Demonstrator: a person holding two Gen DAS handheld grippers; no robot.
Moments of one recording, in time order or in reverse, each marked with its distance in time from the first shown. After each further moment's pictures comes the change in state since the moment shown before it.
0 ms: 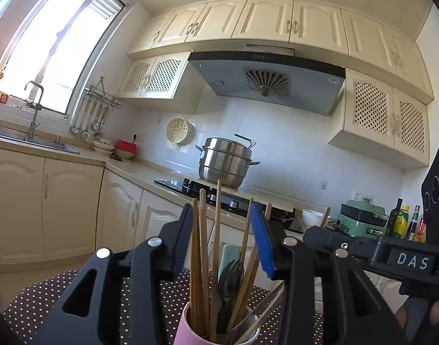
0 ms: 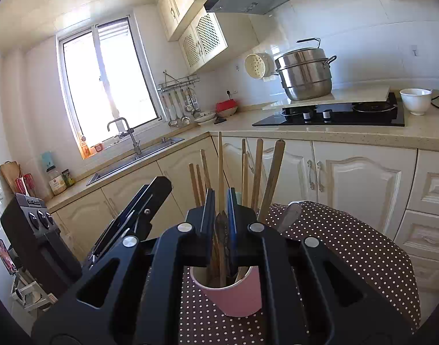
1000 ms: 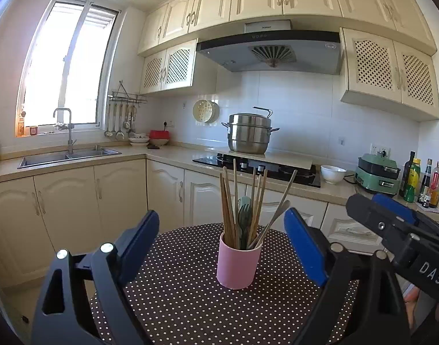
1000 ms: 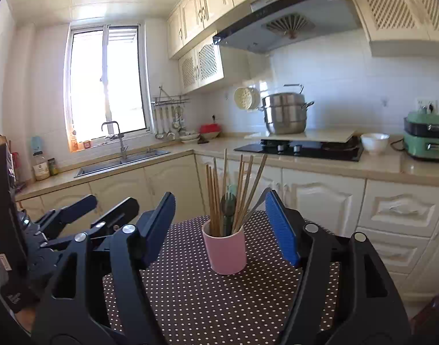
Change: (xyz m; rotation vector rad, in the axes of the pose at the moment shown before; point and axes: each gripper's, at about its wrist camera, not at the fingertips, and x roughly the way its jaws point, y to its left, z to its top) left arm -0.167 -0.051 0.046 0.179 0.184 0.194; right arm -0.154 0.077 -0.036 -0.166 -0.141 -0.171
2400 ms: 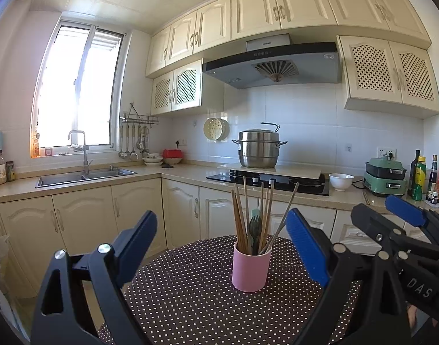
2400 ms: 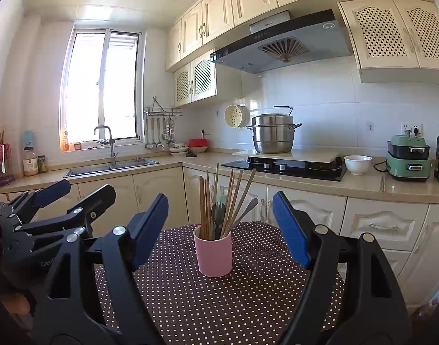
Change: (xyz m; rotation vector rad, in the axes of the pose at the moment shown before) left arm -0.046 -0.004 0.010 0.055 -0.083 0.069; right arm -0.035 0.015 -0.005 -0.060 -0.072 -0.059
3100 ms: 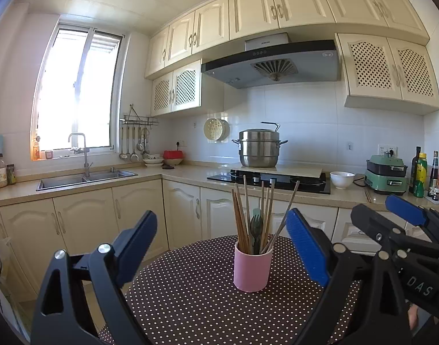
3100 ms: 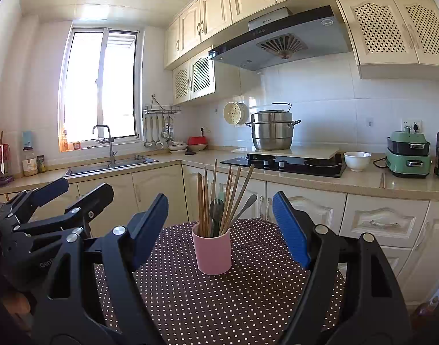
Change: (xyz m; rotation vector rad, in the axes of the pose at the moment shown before) left arm 0.003 -0.002 -0.002 0.015 -0.005 0.000; right arm 0.001 0.000 -0.003 0.009 0.010 -0.005
